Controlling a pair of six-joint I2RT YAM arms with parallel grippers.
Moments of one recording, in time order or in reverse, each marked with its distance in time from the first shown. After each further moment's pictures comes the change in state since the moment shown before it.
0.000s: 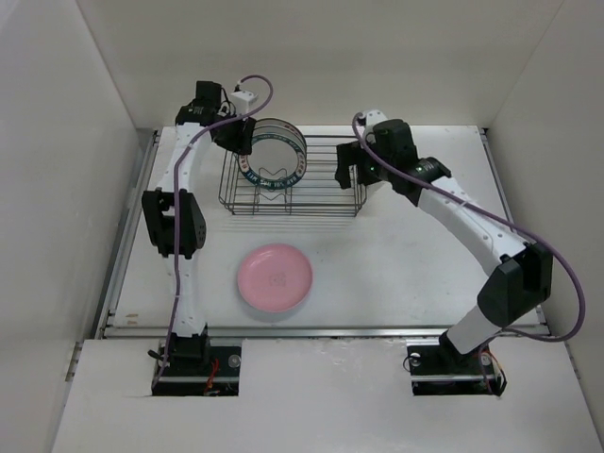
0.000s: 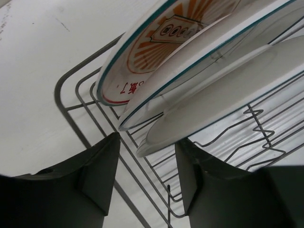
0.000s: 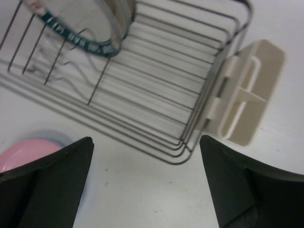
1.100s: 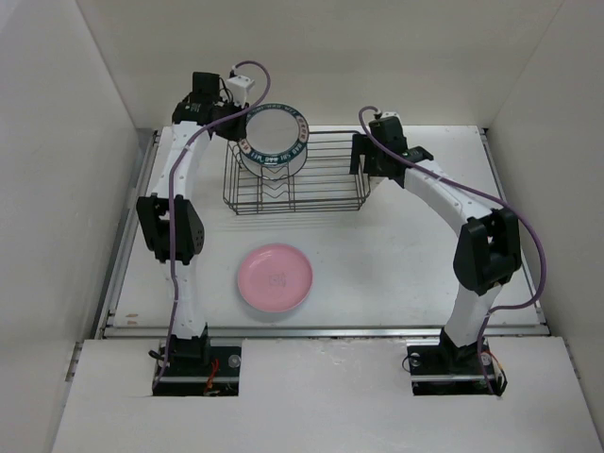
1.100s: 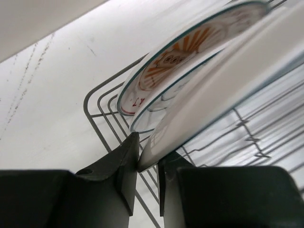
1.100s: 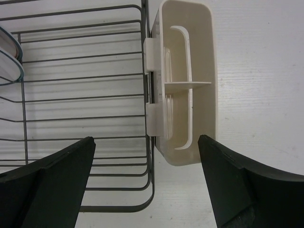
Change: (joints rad) left arm -0.022 -0.056 -0.016 0.081 -0.071 -0.069; right arm -0.116 0.249 0.100 0.019 0.267 0.195
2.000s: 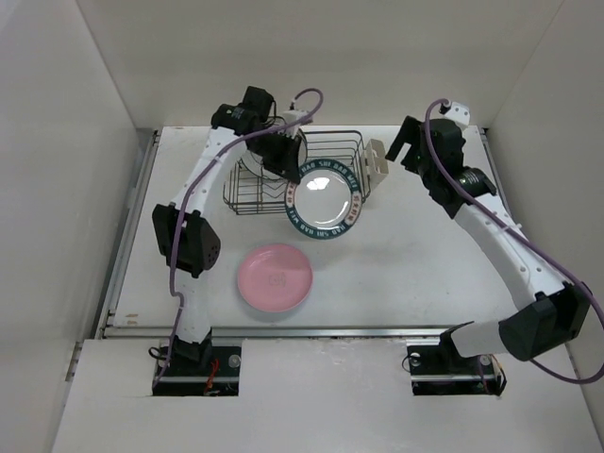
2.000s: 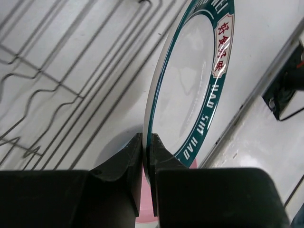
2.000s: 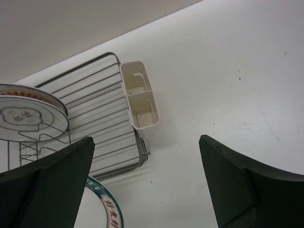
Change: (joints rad) left arm -0.241 -0.104 -0.017 -0.426 0.339 -0.104; right arm -0.033 -0.466 -0.191 0.019 0.177 0.186
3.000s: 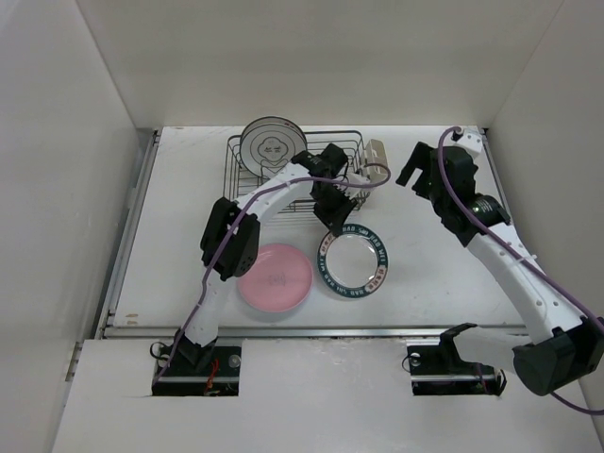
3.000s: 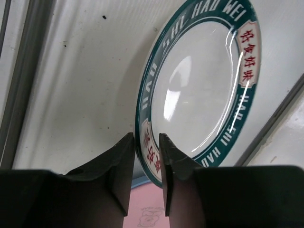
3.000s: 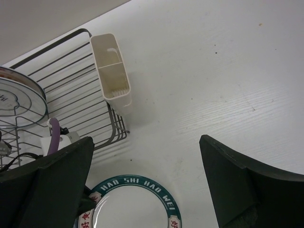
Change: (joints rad) left arm -0.348 0.164 -0.208 0.186 -0.179 0.054; right arm 0.000 -0.208 -0.222 -0.046 0.026 0.028
